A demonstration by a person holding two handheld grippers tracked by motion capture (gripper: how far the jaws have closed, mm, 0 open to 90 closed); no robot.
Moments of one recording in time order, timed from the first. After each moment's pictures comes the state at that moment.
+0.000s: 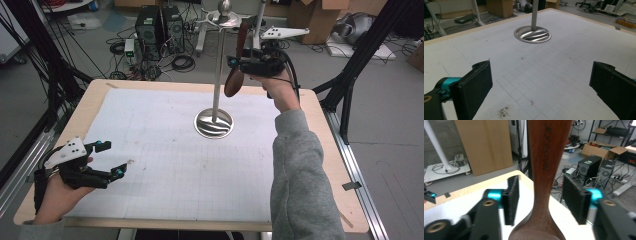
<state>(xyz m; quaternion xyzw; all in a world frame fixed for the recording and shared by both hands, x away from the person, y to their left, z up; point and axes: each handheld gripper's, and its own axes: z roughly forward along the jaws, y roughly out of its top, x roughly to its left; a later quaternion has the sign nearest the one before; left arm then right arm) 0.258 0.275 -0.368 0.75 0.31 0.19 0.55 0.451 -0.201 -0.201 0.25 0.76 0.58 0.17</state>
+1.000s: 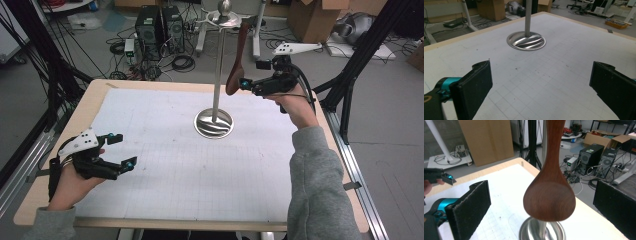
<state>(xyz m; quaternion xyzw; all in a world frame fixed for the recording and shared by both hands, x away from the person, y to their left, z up) 0.284 0.255 -0.367 0.76 0.28 0.17 0.56 0.420 -0.229 -0.215 0.27 0.77 0.55 0.16</state>
